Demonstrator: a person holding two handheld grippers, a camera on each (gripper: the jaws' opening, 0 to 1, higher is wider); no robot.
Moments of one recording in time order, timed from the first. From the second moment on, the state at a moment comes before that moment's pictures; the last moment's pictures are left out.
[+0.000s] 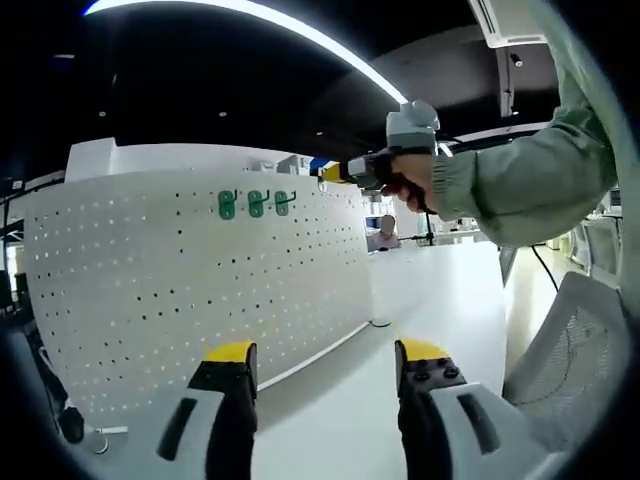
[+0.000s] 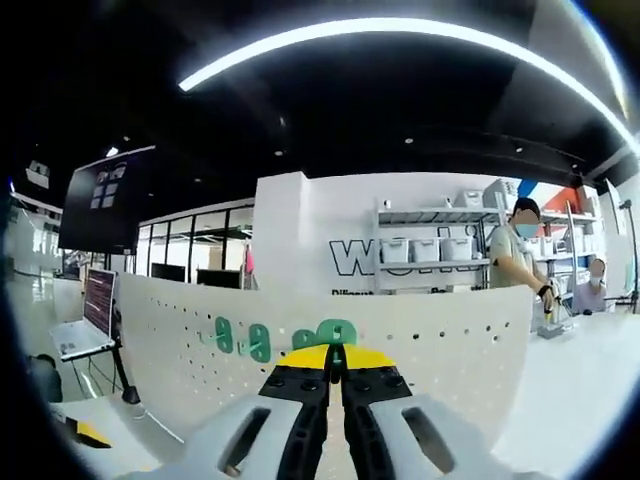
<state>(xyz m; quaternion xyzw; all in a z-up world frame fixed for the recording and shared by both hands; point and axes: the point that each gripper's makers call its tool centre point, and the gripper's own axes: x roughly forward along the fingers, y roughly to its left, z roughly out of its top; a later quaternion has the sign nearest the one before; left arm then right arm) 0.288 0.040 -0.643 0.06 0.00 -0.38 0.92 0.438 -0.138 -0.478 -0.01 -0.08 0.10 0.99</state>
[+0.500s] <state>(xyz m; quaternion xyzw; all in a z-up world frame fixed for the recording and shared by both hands) 0.291 0.043 -0.643 0.06 0.00 -0.37 0.93 0.466 -0.145 -0.486 -0.01 -0.07 0.08 0.99</state>
